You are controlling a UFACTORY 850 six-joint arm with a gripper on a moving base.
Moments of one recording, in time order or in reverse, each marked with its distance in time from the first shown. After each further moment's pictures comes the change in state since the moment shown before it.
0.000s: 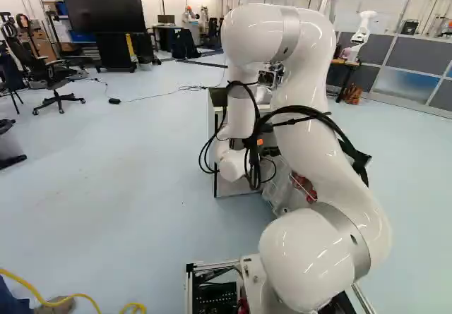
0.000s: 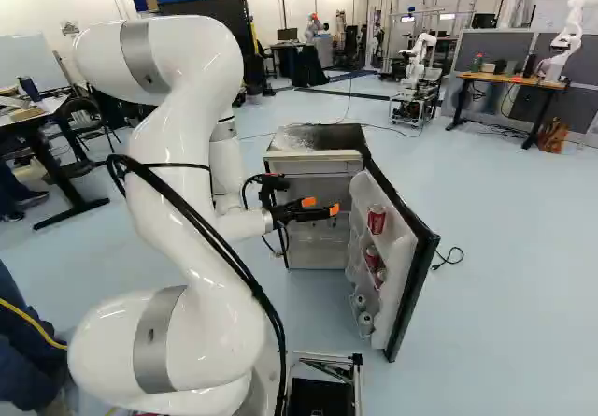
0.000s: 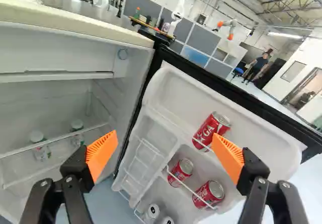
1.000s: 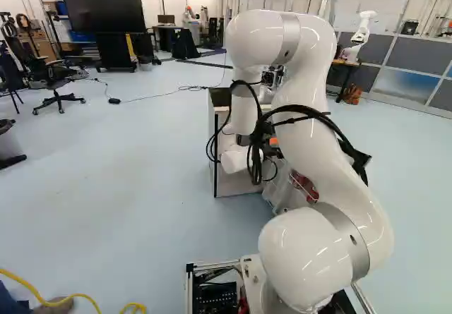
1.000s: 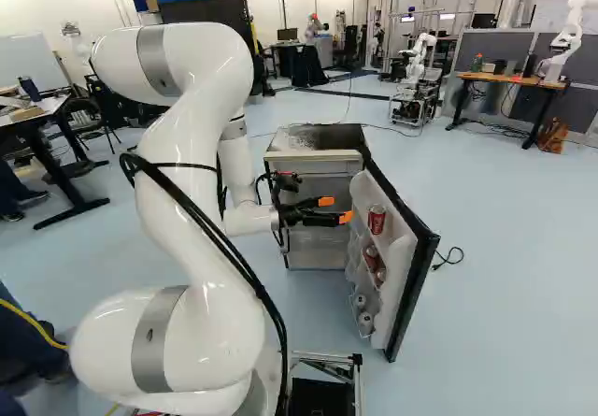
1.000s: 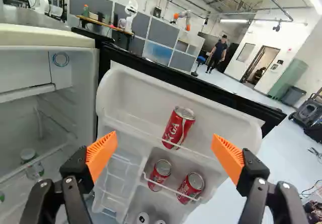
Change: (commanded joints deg) arm -2.7 -1.6 -3.6 10.6 1.4 5.6
